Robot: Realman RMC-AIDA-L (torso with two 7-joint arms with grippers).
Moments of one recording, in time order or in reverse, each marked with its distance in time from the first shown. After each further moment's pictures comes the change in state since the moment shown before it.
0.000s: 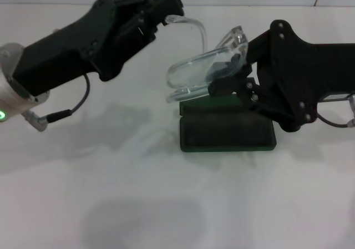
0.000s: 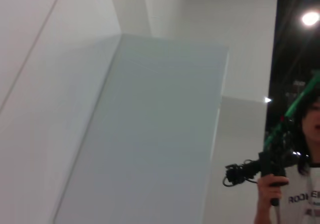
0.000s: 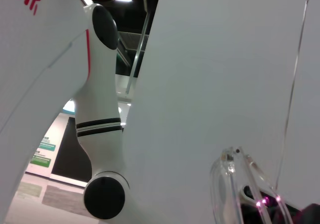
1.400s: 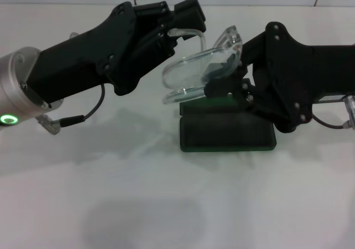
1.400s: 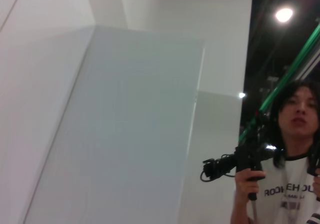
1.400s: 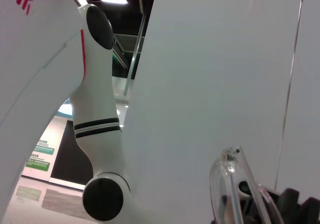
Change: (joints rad) left arm -0.018 -0.003 0.072 -0.003 -0.030 0.018 0.031; right arm 0.007 0.002 -0.015 0.024 0.010 0.009 -0.003
